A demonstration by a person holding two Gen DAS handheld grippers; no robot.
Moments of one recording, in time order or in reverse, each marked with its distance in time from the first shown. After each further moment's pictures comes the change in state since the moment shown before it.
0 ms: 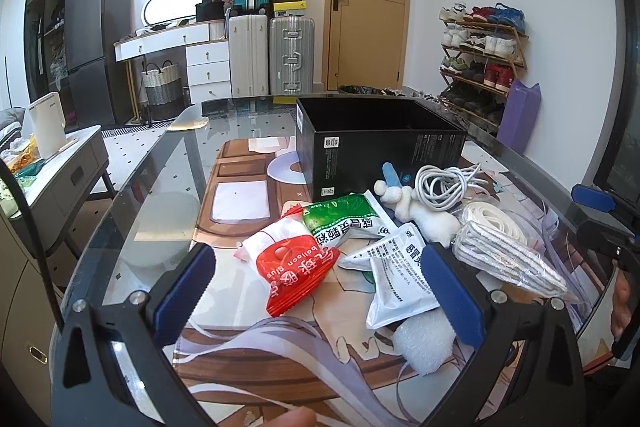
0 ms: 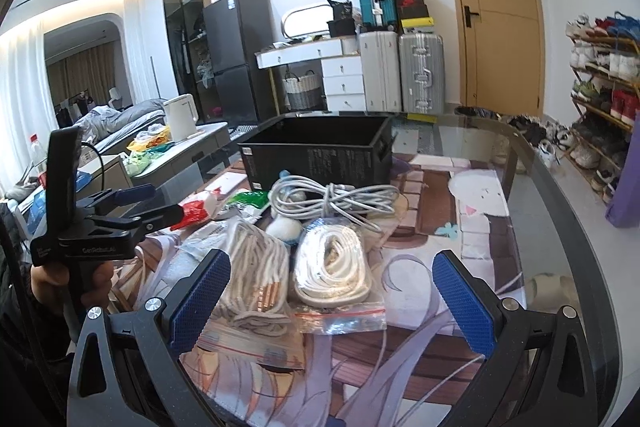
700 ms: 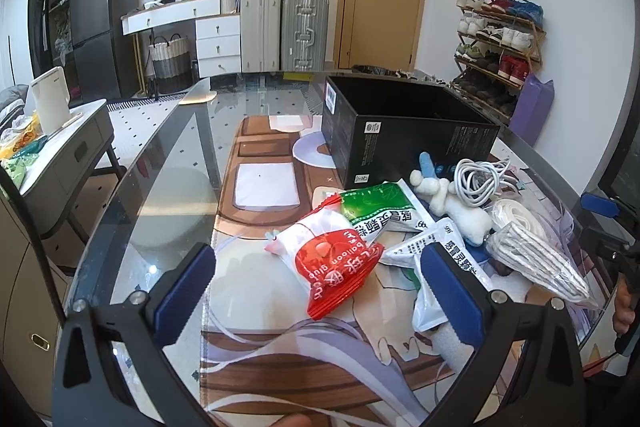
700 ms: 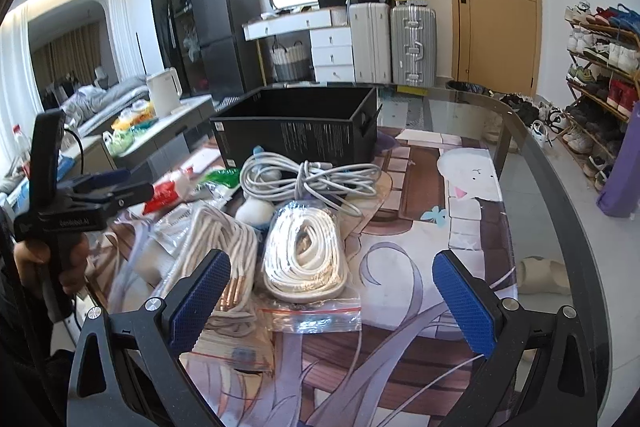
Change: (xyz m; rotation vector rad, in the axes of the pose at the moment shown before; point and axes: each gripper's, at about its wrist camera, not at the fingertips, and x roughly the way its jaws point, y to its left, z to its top) left arm 0.016 0.029 0.007 -0.056 0.094 0.016; right arm 0.029 -0.012 0.007 -0.011 0.124 -0.047
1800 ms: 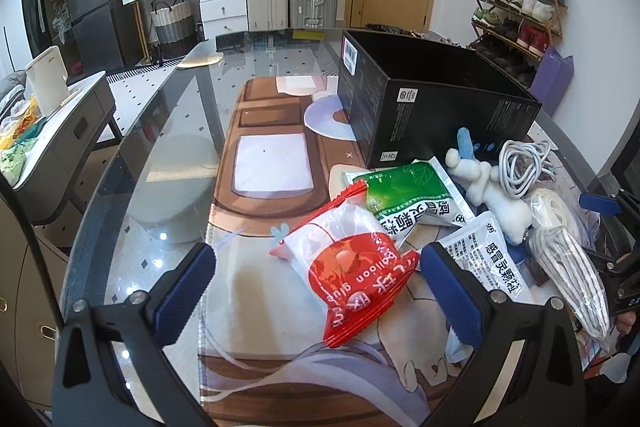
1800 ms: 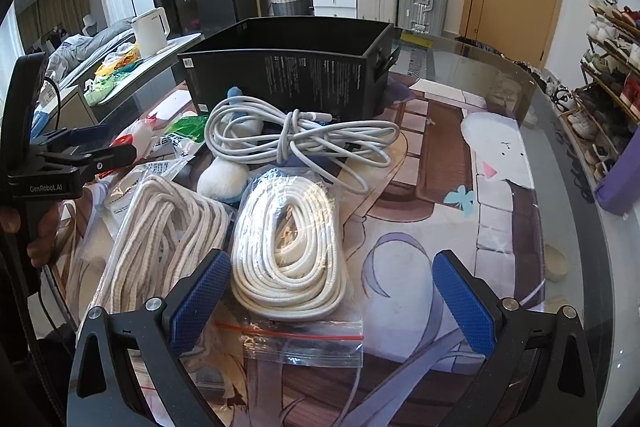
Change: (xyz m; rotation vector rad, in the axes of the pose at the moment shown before) left arm 0.042 0.006 0.012 -0.004 0.166 0.043; right arm 0.069 0.002 0.014 -0.060 0.228 -0.042
